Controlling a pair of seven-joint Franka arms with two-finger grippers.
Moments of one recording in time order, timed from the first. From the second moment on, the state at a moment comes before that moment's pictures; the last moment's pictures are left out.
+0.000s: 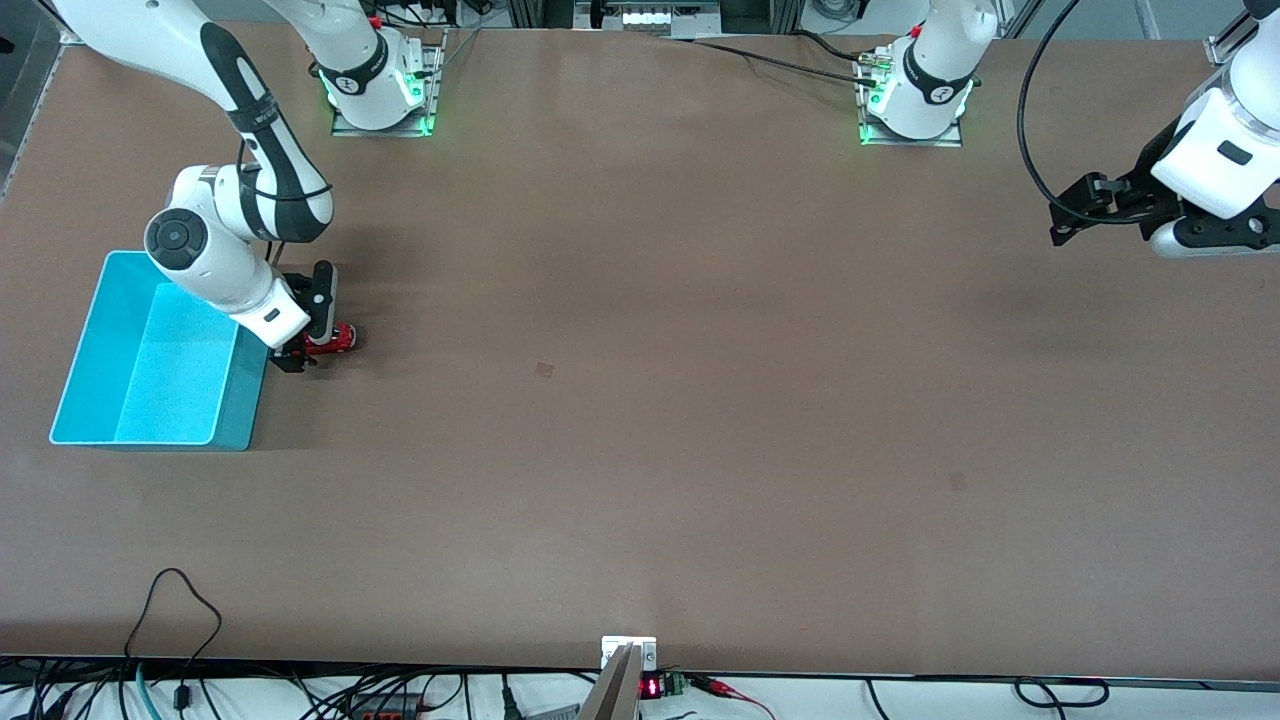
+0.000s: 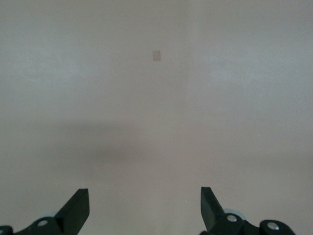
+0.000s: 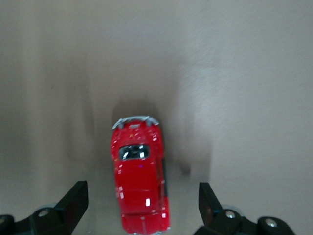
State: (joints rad) left arm -0.03 -0.06 -0.05 -1.67 0.03 1.58 -0.14; right arm 0.01 0.30 -0.04 -2.37 -0.10 2.66 -1.57
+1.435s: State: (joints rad) left arm -0.03 -0.05 -0.05 -1.67 0.03 1.58 -0.14; right arm 0.02 0.25 0.06 -2.28 -0.11 2.62 -1.00
